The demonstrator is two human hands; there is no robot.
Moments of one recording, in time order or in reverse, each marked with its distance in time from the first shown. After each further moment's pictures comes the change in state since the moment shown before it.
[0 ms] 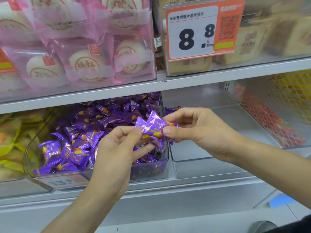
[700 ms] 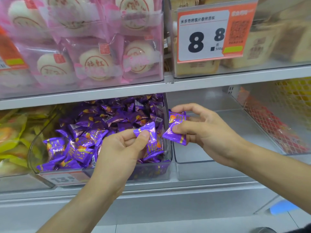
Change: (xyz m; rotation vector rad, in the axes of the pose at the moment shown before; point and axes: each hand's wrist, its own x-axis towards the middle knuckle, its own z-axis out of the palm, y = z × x) left_hand 0.002 -0.005 -0.013 0.278 -0.084 0.034; right_hand -0.001 -0.006 0.007 0.176 0.098 0.044
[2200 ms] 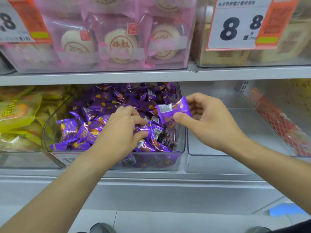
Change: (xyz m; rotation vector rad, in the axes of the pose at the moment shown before) left_hand 0.046 -0.015 -0.055 1.190 -0.076 0.454; right_hand 0.021 0.016 0.014 -0.603 0.051 -0.392
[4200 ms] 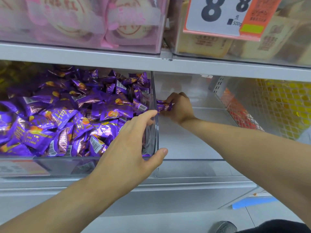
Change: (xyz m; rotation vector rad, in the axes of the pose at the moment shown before) left_hand -0.013 0.070 0.060 -0.442 0.030 0.078; right_hand 0.098 0.167 -0.007 -0.550 0.081 0.181
